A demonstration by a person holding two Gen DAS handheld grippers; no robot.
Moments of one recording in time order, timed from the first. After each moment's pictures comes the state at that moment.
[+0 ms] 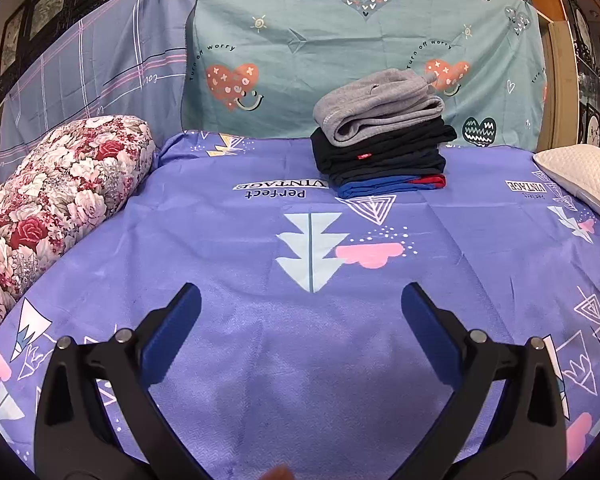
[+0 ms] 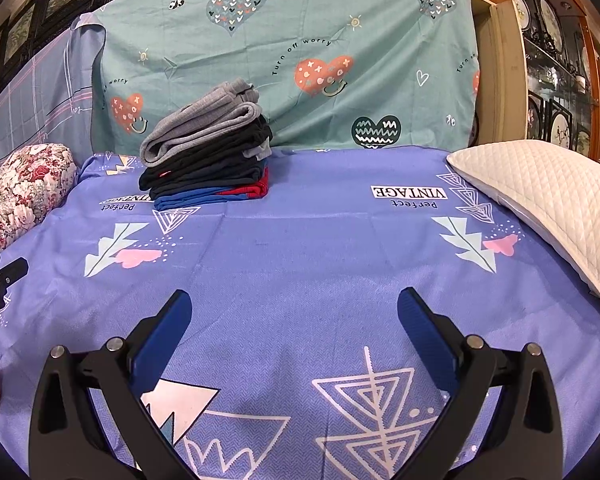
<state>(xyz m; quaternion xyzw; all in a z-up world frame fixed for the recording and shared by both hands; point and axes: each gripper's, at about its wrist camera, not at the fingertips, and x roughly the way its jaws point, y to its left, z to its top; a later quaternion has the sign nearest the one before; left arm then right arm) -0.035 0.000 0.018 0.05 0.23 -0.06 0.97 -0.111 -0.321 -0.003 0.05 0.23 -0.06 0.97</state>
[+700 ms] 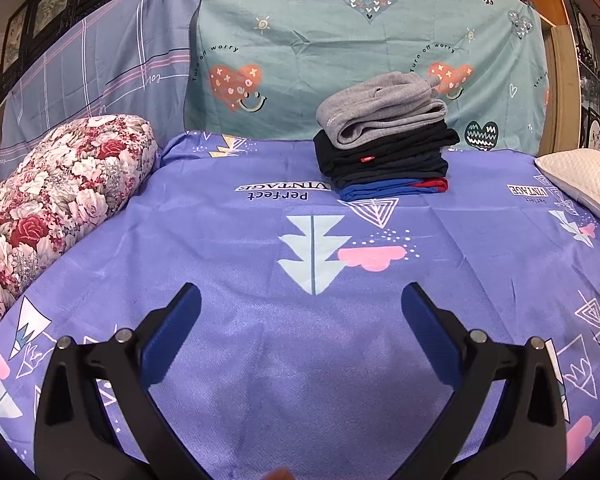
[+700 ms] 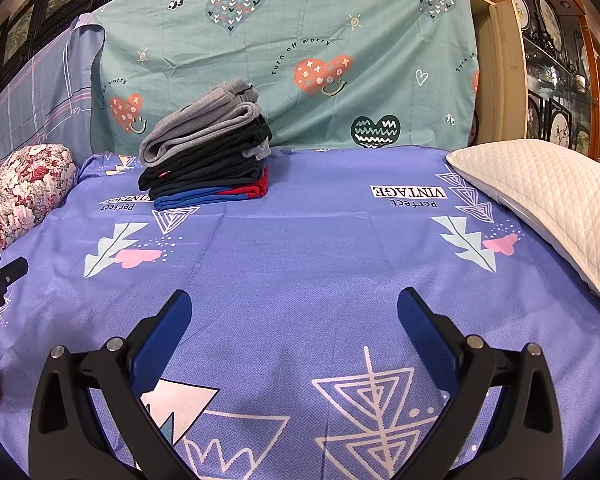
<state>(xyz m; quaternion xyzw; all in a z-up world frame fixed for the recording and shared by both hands) -0.035 0.002 0.017 0.05 0.22 -0.06 0.97 -0.110 -0.322 -0.003 0.05 0.23 -0.06 0.97</state>
